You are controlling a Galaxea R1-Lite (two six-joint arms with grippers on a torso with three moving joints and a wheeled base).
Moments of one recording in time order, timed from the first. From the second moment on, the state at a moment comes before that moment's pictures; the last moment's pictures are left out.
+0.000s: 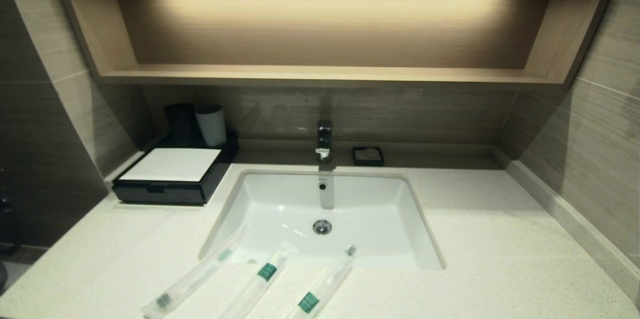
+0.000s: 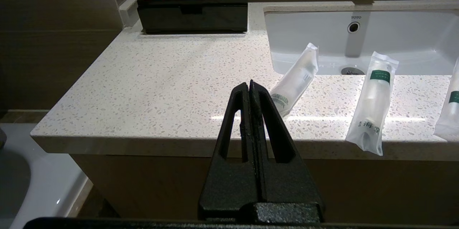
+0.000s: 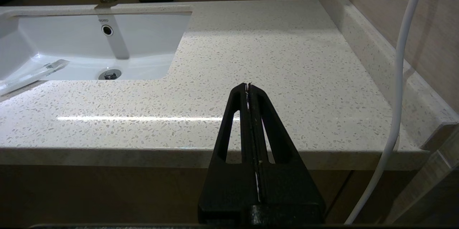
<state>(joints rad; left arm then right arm) 0.00 0.00 0.00 0.01 -0.02 0.04 0.00 0.00 0.00 -0.01 0.01 0.03</state>
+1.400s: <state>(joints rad) 0.00 0.01 -0.46 0.34 -0.02 0.07 0.00 0.00 0.00 -0.01 0.00 0.04</state>
